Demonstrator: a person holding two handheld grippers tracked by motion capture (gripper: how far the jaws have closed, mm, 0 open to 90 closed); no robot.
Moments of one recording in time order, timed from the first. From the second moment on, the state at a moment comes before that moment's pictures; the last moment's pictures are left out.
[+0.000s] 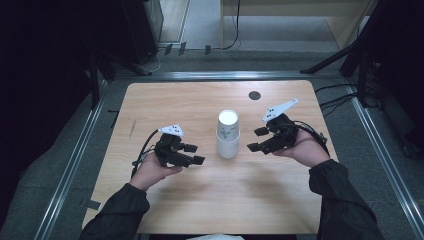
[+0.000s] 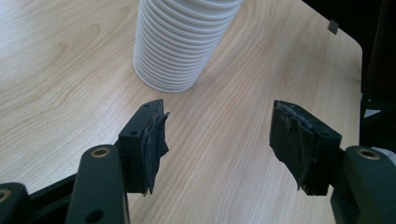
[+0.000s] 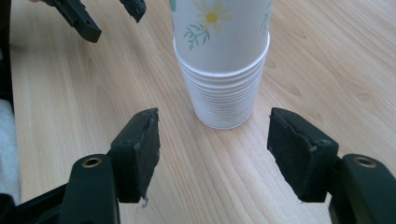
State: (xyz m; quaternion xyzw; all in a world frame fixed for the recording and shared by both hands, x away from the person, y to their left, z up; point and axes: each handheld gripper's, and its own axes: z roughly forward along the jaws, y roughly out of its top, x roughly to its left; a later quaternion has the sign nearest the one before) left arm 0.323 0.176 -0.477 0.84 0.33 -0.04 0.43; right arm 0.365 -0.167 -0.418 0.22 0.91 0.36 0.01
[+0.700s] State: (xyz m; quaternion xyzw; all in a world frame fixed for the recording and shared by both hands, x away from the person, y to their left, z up) left arm 0.322 0.172 -0.478 0.85 0.32 -0.04 0.42; right arm 0.402 -0.128 -0.385 0.18 0.93 0.32 0.00
